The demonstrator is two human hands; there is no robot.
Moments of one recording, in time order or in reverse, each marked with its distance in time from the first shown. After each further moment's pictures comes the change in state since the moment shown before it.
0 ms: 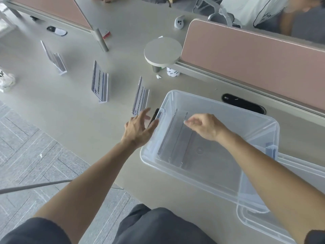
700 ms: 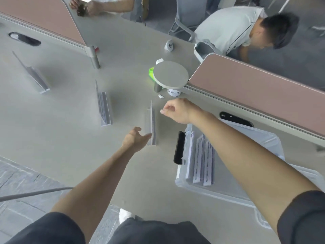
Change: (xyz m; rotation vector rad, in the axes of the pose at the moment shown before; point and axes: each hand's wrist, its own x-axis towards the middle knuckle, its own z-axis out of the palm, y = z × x) left_hand 0.094 -0.125 -0.058 -0.310 -0.229 -0.380; right_hand 0.122 -0.214 0.022 -0.246 0.065 0.072
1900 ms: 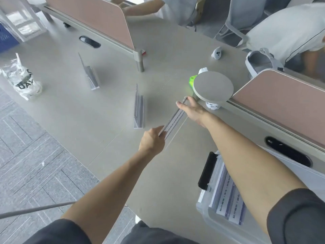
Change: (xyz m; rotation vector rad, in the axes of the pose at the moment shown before) left_hand -0.008 0.024 -0.042 0.099 0.255 0.167; right_hand 0.116 -0.018 0.031 0.520 -0.130 0.162
